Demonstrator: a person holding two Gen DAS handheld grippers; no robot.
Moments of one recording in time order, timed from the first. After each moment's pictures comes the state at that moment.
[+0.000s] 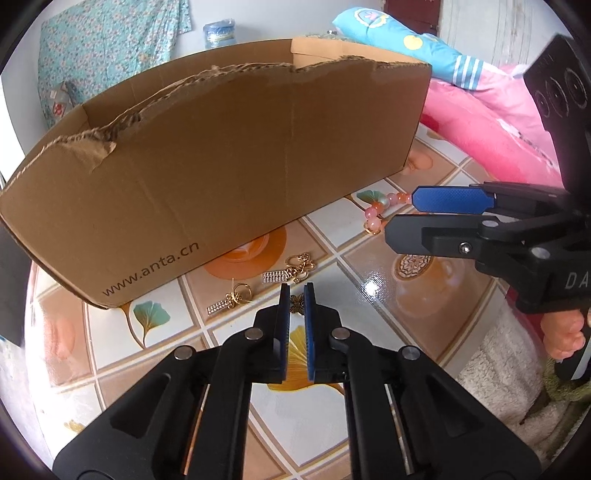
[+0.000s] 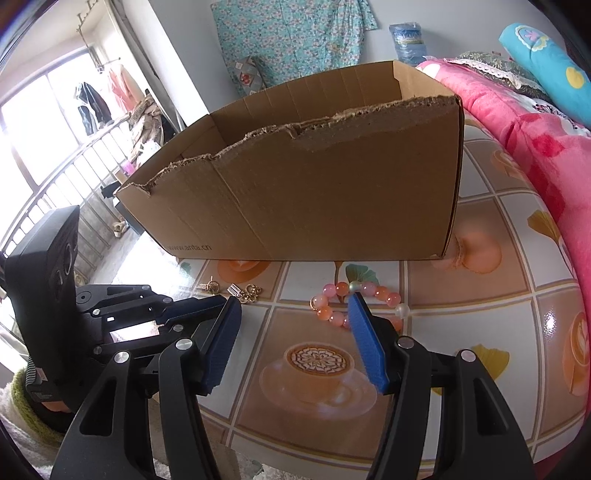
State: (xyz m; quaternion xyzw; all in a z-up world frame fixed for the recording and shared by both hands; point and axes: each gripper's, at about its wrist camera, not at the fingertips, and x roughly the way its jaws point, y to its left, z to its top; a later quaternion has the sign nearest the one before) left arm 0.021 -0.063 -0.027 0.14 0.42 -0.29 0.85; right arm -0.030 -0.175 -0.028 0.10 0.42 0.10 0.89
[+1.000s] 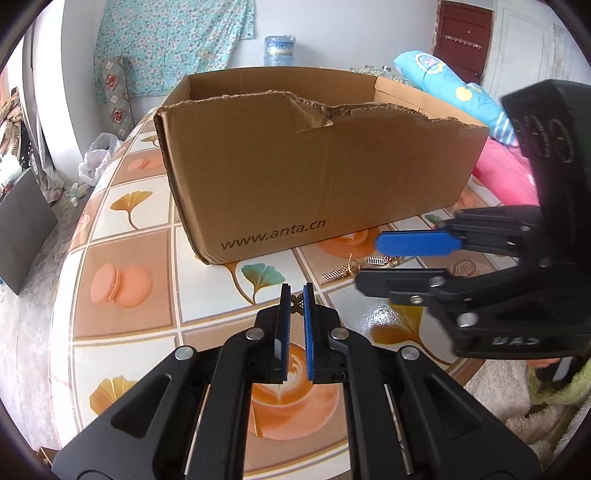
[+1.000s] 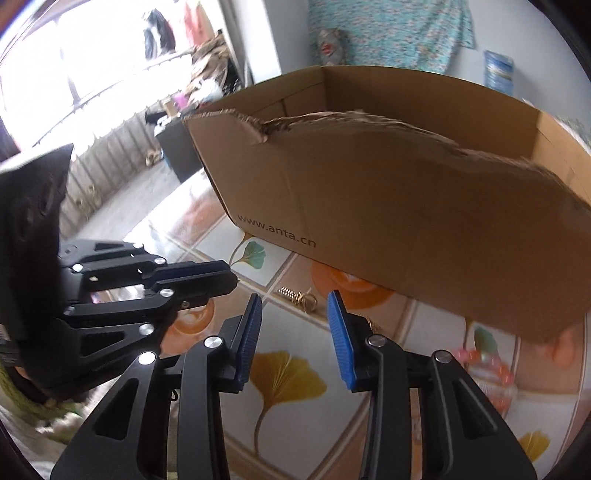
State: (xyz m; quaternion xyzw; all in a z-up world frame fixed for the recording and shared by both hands) left arm 0.022 0.018 -0.018 0.06 0.39 -0.23 0.89; right arm 0.015 -0.070 -0.038 -0.05 0.45 0.21 0.87
